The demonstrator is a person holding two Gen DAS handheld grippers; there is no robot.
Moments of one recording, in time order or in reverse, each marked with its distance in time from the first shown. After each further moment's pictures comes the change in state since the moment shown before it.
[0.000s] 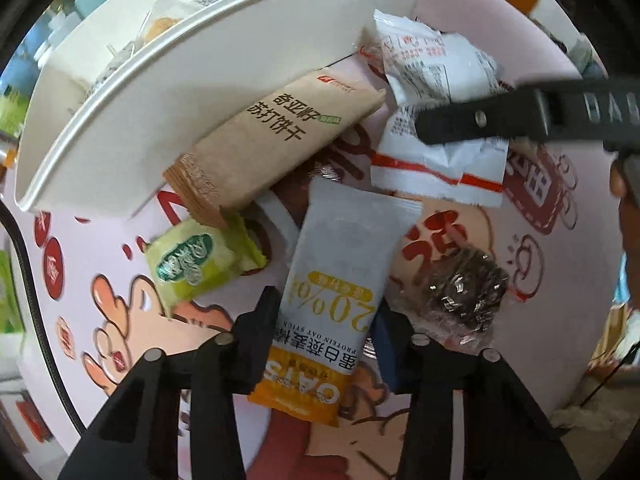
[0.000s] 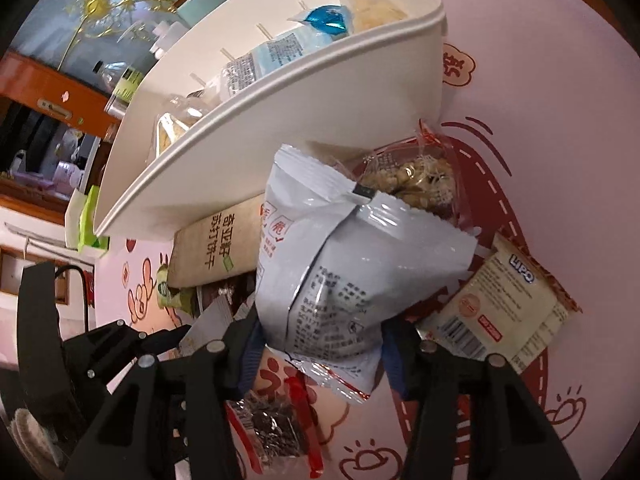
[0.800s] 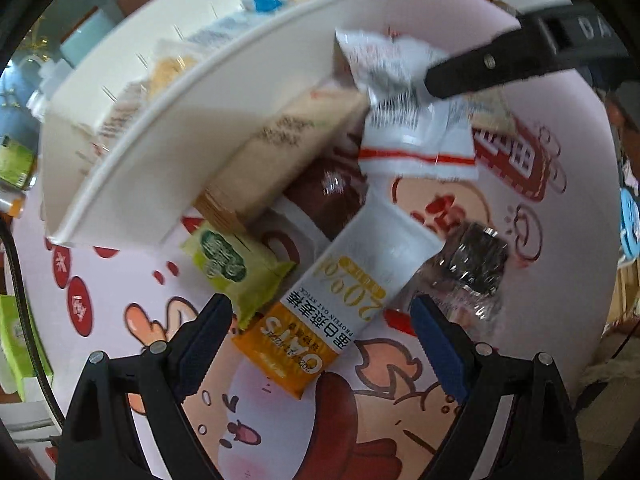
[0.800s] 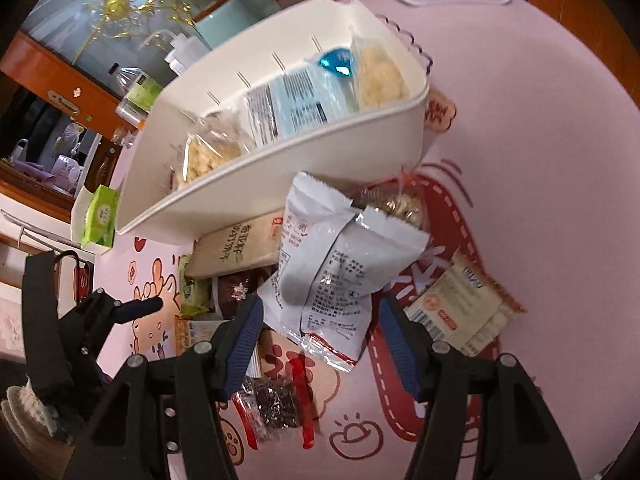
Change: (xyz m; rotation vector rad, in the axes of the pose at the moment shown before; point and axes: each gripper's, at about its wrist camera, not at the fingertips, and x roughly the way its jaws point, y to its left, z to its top) left arm -0.021 0.011 -0.014 0.181 -0.046 0.030; right arm -0.032 0.007 0.005 -0.009 -0.037 -0.037
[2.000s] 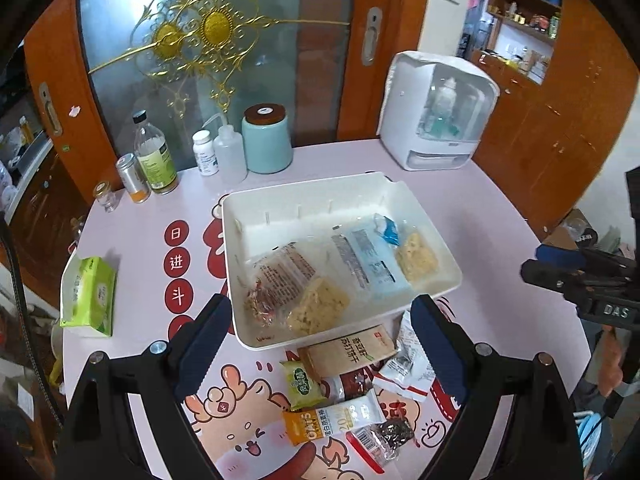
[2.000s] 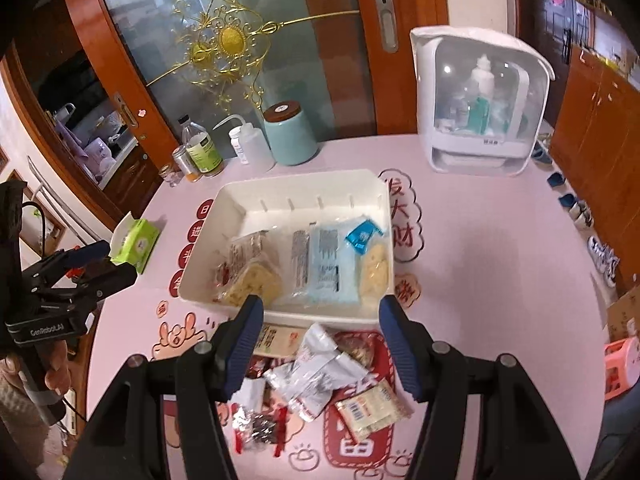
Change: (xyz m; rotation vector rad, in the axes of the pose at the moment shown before) left arm -0.217 0.067 0.041 -0.547 -0.454 0.135; right arm -0.159 0.043 0.064 -0.293 -0.245 -0.039
